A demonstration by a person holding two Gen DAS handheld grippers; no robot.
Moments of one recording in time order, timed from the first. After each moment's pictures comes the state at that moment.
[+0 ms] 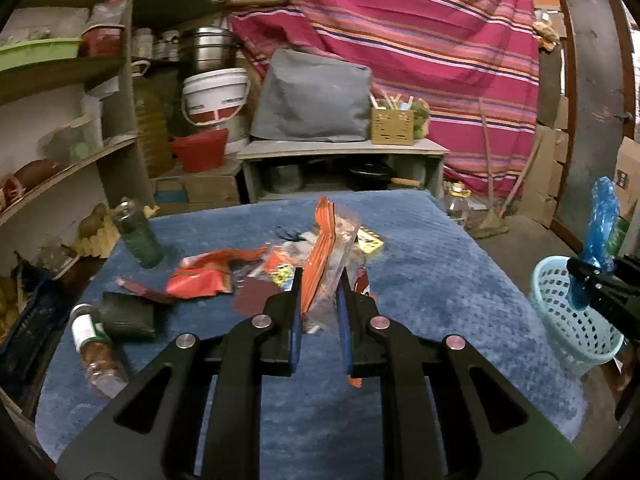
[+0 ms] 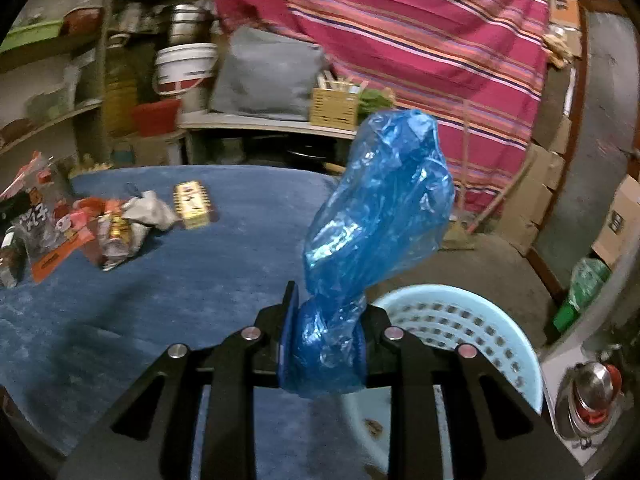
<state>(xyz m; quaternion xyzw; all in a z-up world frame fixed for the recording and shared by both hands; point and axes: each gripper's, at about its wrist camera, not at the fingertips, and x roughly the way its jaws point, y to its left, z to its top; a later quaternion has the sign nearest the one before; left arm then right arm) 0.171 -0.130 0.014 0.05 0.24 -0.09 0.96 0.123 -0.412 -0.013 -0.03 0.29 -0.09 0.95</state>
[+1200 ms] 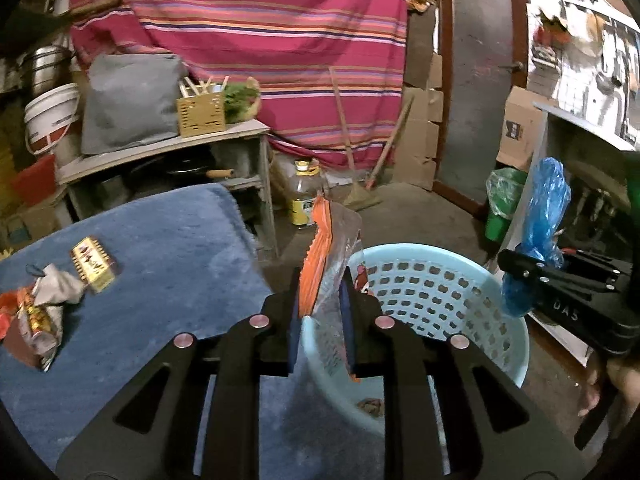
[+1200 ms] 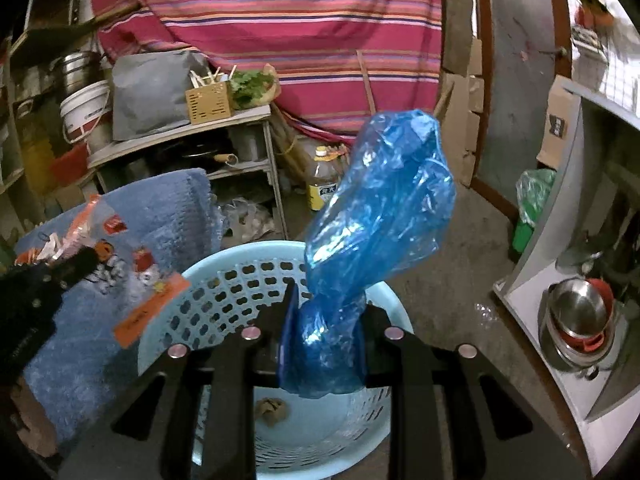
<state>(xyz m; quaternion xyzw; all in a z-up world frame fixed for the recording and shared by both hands) 0.161 -0.400 -0.029 0.08 0.26 -0.31 0.91 0.073 -0.590 -0.040 0.10 0.30 -0.20 0.93</state>
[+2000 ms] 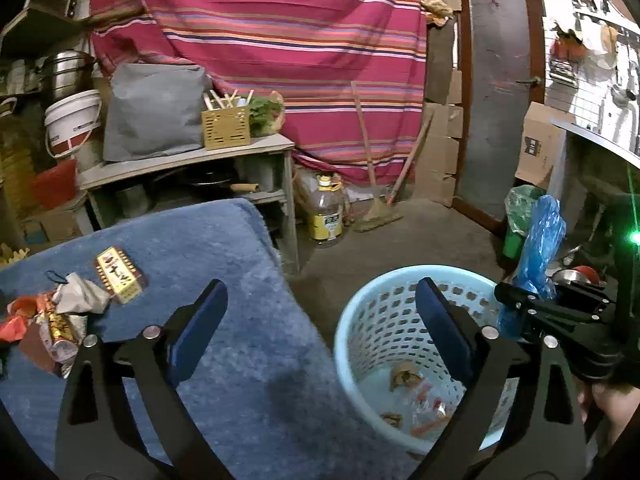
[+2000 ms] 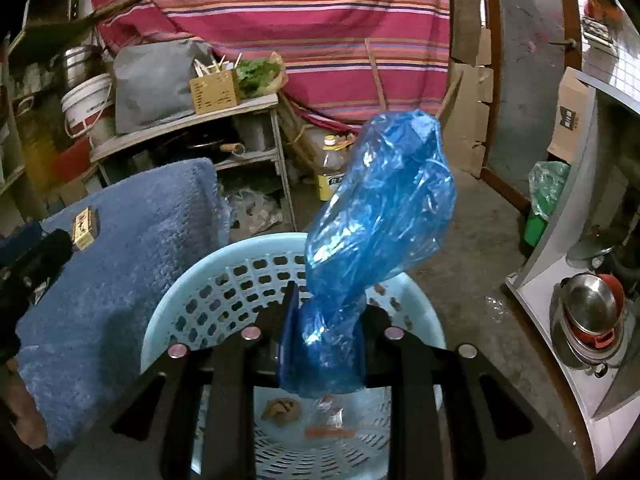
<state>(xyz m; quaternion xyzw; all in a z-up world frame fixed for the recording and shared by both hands) 0.171 -0.373 -0.012 0.07 0.24 -0.27 0.93 0.096 -0.586 -0.053 0.10 0.32 -0.18 0.92</state>
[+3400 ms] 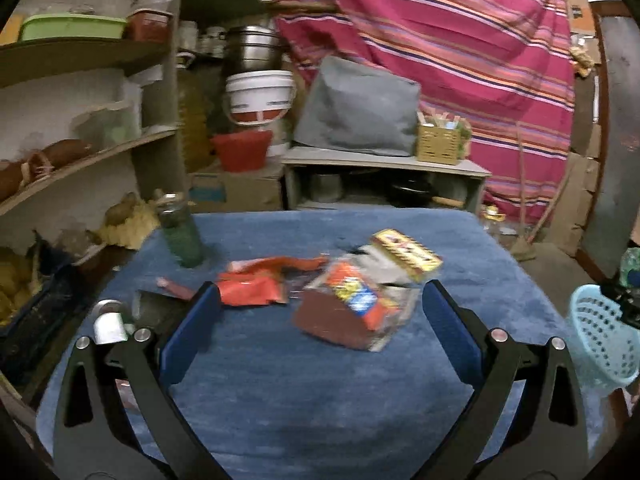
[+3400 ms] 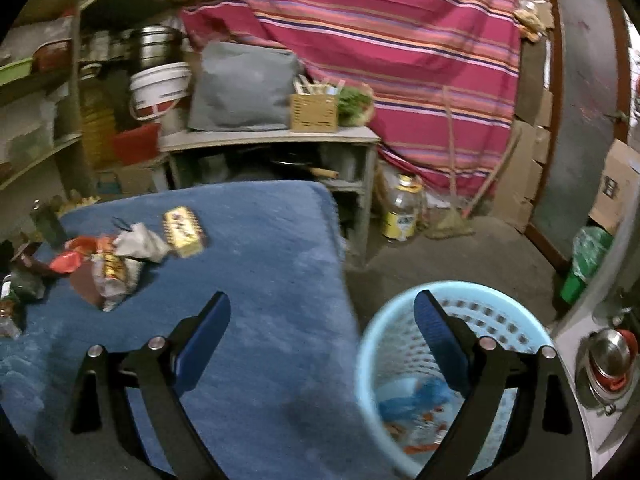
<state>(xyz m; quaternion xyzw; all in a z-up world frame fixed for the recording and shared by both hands) 0.195 -0.063 0.009 0.01 0.22 -0.02 0.97 0.147 -0.393 -0.011 0.03 0.28 -0.11 0.95</state>
